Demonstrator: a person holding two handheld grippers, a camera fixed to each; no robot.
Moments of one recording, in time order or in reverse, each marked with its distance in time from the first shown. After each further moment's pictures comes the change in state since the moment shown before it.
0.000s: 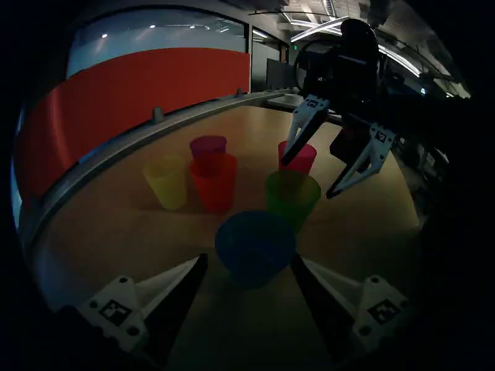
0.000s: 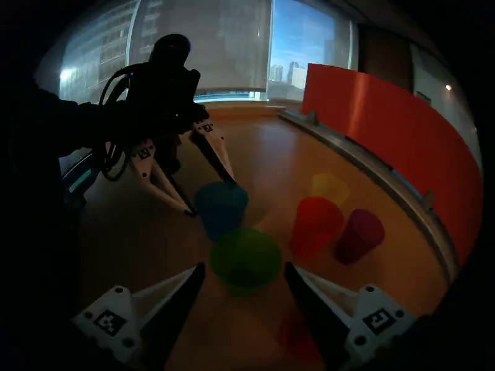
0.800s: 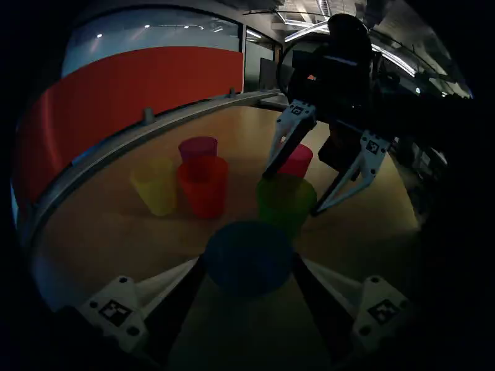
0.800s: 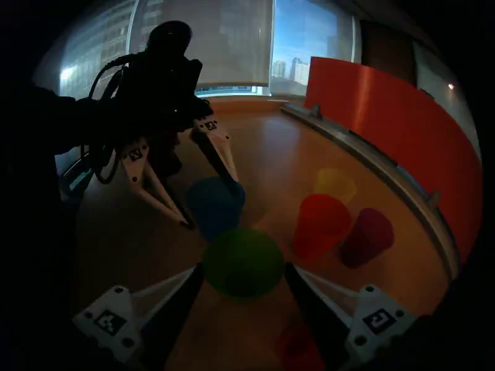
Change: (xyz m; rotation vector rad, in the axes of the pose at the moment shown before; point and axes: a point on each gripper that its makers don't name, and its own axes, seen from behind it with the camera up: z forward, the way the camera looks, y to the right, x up) left arm 0.007 0.006 0.019 -0.039 0.001 0.010; right arm -0.003 0.006 0.022 0.016 -0.027 -0.001
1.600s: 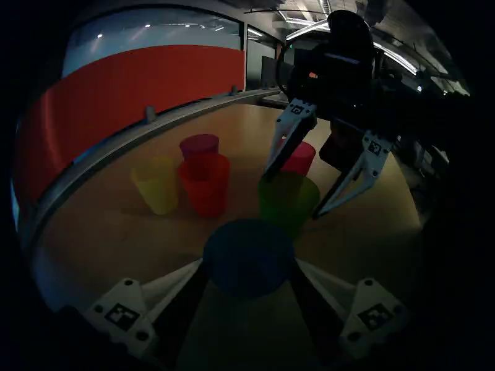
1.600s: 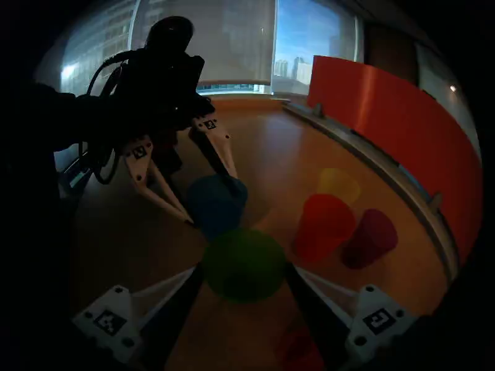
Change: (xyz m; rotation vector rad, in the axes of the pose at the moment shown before) left arm -0.003 -0.003 0.002 0.018 -0.010 0.004; right arm -0.001 -0.001 0.005 0.008 -0.007 -0.011
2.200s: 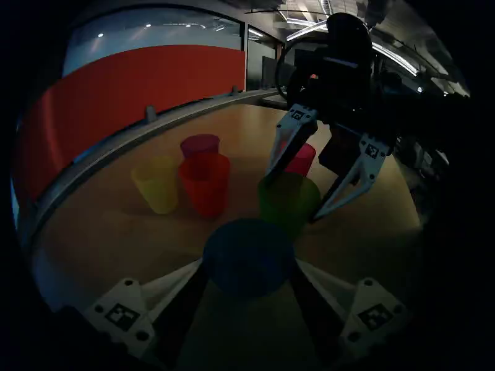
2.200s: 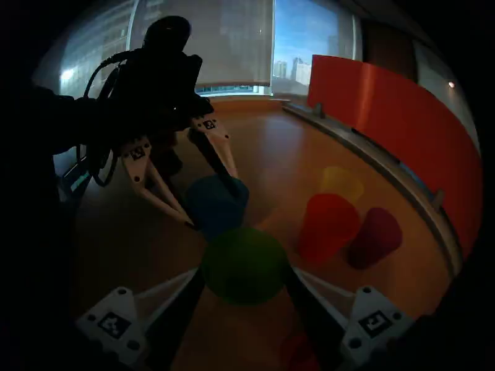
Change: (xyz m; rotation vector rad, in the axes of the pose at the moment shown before) left arm 0.000 -0.001 -0.001 0.000 0.002 -0.006; right arm 0.000 -0.003 0.006 0.008 0.019 0.021
